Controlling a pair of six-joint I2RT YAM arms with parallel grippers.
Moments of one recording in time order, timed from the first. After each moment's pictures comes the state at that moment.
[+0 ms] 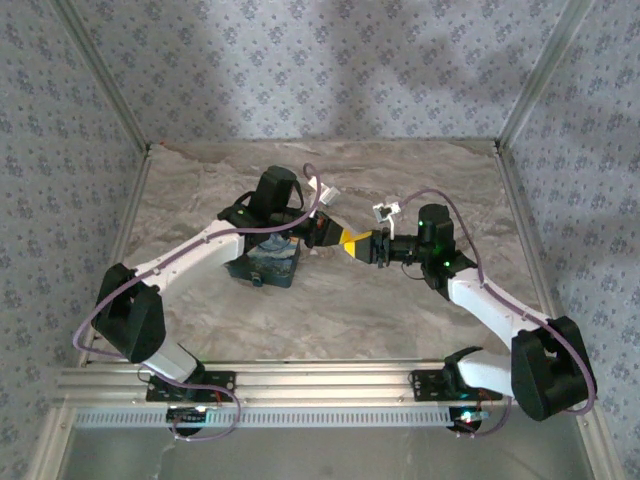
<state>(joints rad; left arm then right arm) -0.67 1.55 1.22 -0.25 0.82 -0.30 0.37 1.20 0.62 0.29 -0.98 0.46</state>
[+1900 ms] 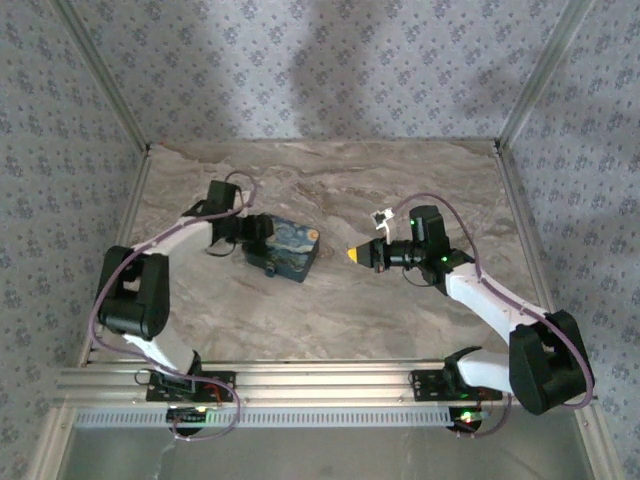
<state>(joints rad) -0.27 1.67 1.03 -0.33 0.30 -0.34 0.38 1.23 0.67 -0.01 -0.82 0.32</state>
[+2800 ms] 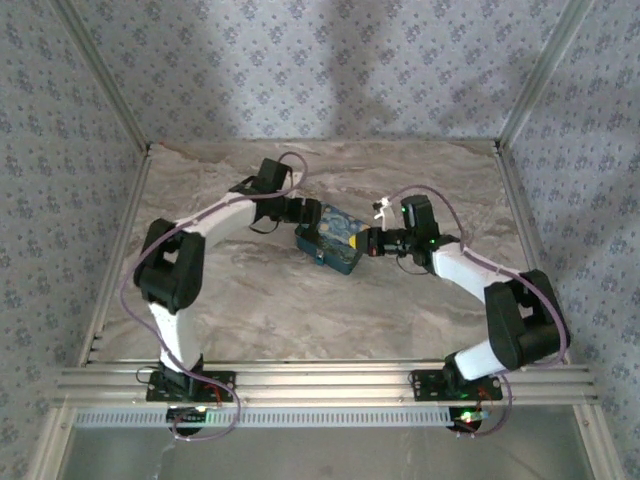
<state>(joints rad) -0.47 1.85 1.35 -0.39 0.29 -0.33 0.34 1.49 0.79 0.02 -0.71 0.38</state>
